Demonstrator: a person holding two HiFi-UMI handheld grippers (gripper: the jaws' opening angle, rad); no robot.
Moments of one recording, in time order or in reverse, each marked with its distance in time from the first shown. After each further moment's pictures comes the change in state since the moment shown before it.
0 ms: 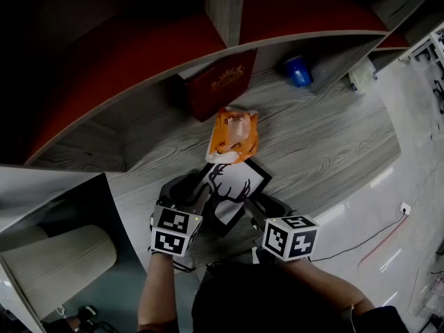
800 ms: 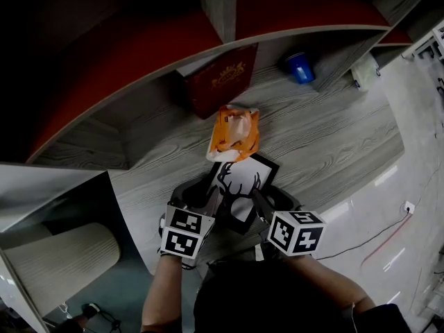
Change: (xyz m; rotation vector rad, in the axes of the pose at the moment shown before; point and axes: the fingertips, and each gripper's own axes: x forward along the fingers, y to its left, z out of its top) left arm 0.003 -0.028 -0.003 -0.013 0.070 -0.032; right arm -0.005 -0.019 0.016 0.013 -0.074 -0.060
